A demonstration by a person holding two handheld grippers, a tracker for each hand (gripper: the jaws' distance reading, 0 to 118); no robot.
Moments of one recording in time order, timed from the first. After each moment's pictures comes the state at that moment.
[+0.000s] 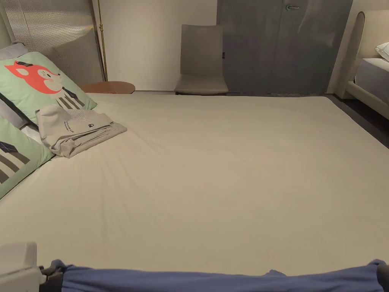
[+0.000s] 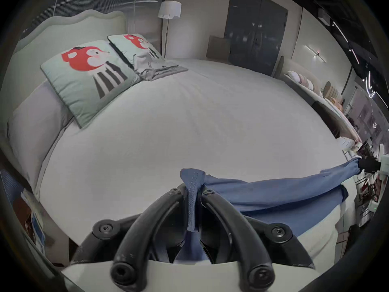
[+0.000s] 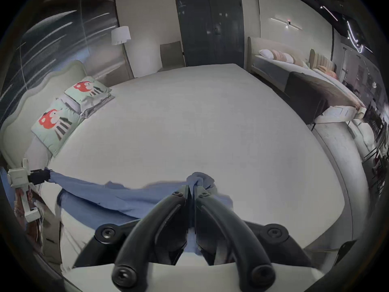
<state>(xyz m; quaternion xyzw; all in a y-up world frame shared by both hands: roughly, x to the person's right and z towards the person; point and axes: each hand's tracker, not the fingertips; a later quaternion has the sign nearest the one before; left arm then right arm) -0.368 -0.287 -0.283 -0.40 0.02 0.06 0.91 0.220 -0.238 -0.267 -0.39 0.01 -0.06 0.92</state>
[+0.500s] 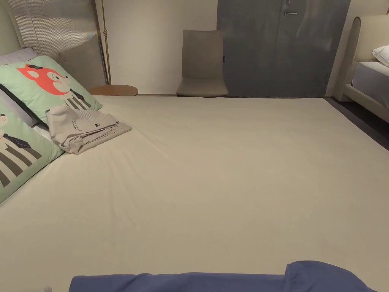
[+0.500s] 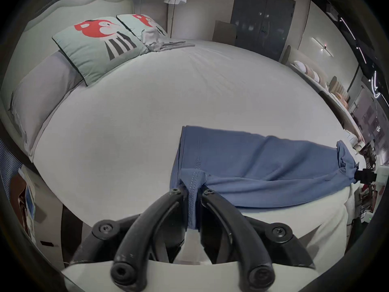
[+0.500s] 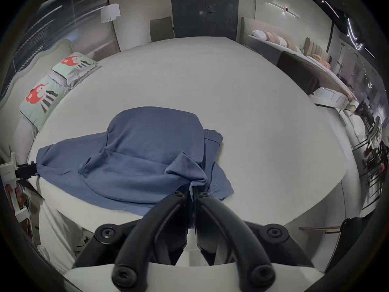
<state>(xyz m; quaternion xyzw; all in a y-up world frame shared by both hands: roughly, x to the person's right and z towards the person) -0.370 -0.356 -0.226 -0.44 0.04 0.07 0.90 0.220 -0.336 -0.217 -0.46 -0.03 -0.04 0.89</state>
